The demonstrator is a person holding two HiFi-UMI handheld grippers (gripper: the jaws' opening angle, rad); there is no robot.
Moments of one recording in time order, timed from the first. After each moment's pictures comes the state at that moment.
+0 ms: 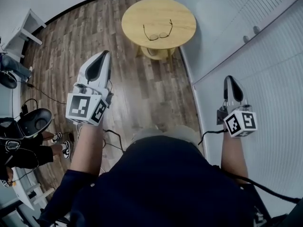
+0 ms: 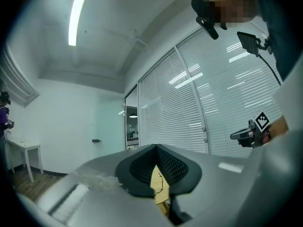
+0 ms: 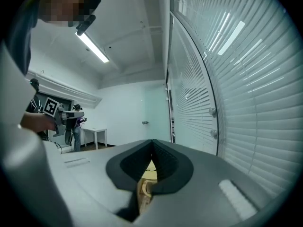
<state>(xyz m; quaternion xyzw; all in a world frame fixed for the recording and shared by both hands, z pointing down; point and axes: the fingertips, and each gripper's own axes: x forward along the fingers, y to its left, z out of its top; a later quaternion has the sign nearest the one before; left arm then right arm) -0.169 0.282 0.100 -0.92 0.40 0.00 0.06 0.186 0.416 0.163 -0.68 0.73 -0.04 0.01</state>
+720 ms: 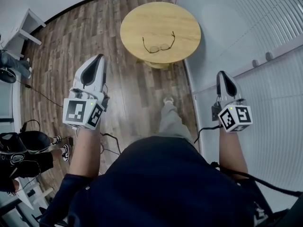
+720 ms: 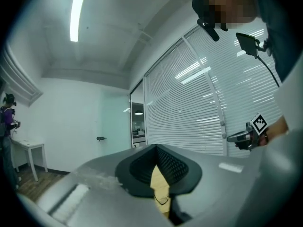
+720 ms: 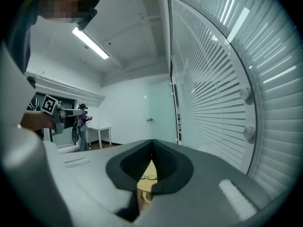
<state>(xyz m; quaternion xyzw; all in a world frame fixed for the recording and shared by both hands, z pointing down) -0.151 0.161 0.113 -0.90 0.43 -0.01 0.05 0.203 0.257 0.183 -0.65 0.76 -0.06 0.00</state>
